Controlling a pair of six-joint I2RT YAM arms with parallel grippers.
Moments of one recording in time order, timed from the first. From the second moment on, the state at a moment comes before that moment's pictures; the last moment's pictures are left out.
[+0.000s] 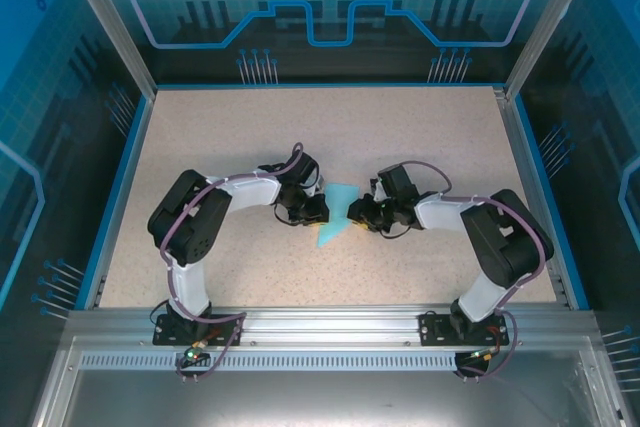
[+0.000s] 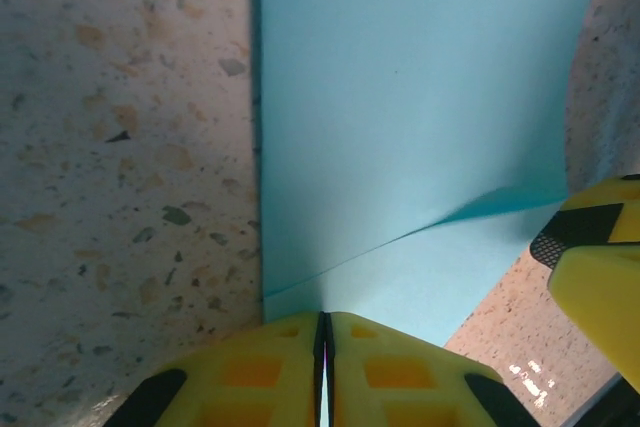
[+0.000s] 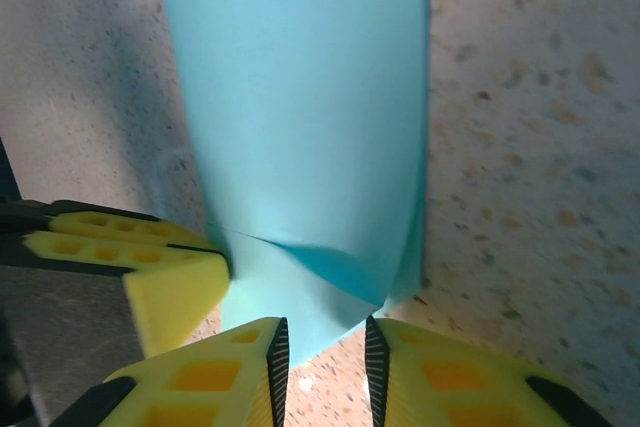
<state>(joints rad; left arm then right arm) -0.55 1.90 1.10 -0.43 0.46 -0.64 0.47 1.67 0.72 0.00 -0.50 0.89</state>
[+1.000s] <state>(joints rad) -0.68 1.68 0.94 -0.36 0.32 -0.67 0.51 1.72 0.81 -0.03 -0.53 0.85</state>
